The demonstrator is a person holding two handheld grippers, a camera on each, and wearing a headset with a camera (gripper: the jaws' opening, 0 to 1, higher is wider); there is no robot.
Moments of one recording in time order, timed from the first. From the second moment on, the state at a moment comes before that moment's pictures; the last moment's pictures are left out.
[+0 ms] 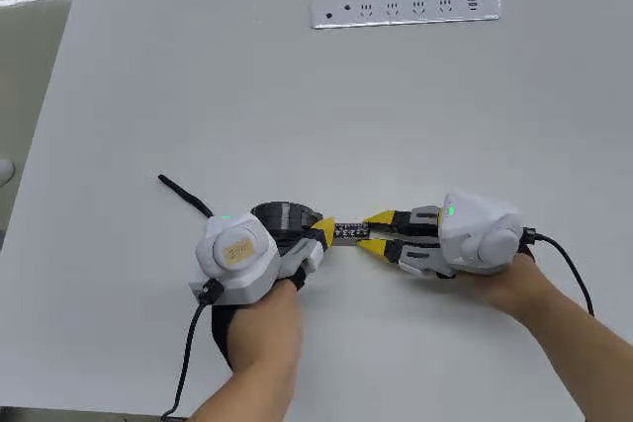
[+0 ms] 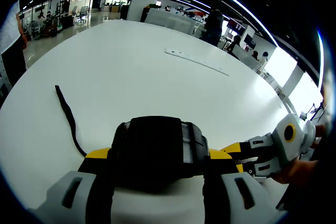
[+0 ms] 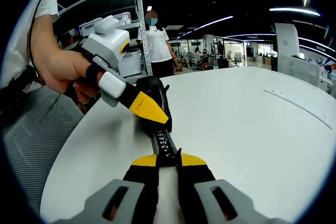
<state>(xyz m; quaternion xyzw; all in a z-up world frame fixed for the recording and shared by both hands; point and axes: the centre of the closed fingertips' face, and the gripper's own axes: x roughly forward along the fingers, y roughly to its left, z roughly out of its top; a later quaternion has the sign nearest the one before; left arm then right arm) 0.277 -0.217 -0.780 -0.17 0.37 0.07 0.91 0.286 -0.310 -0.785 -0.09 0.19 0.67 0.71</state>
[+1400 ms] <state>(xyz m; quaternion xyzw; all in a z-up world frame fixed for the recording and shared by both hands) 0.276 -0.216 -0.777 -0.18 0.37 0.07 0.91 0.280 -0.272 -0.787 -0.11 0.17 0.68 0.70</state>
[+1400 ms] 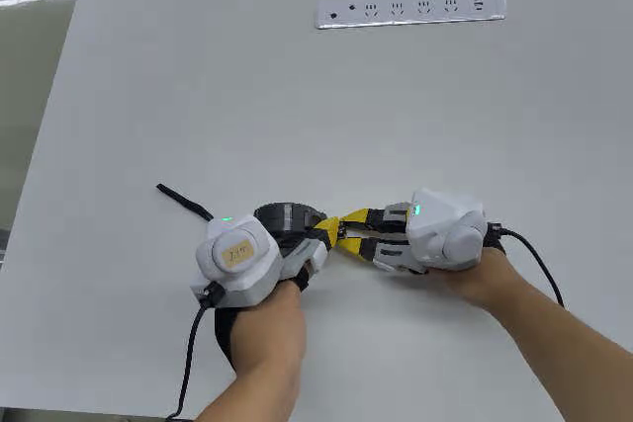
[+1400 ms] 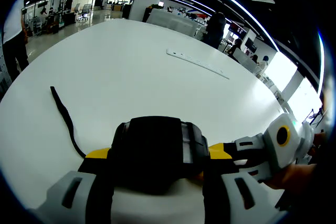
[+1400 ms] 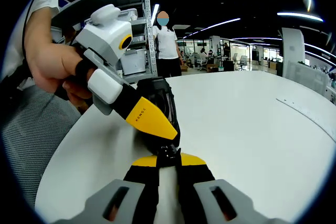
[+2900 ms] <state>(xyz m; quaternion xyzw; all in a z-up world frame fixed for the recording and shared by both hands) 0.277 -0.219 -0.779 -0.17 0.37 0.05 0.91 0.279 -0.269 -0.787 -0.10 0.18 0.69 0.70</state>
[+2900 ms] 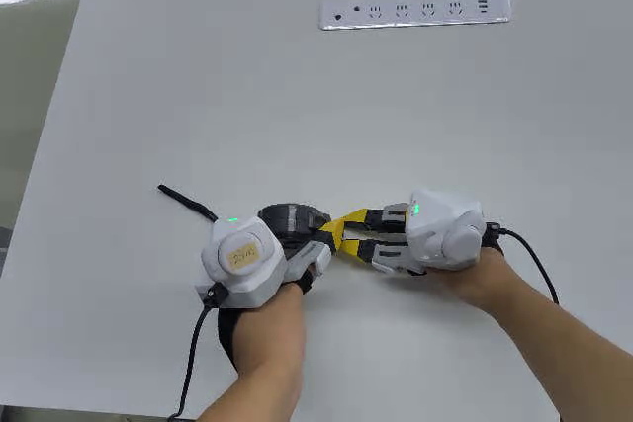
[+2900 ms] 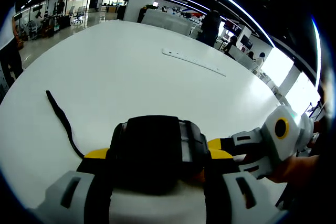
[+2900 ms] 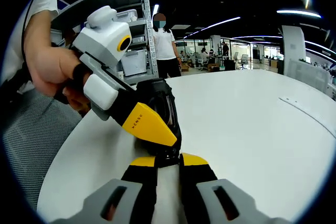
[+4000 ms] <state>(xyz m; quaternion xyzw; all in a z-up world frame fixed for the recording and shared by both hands) 0.275 -0.222 -0.778 -0.16 0.37 0.03 0.91 0.280 -0.271 -0.782 -0.09 0.18 0.68 0.70</state>
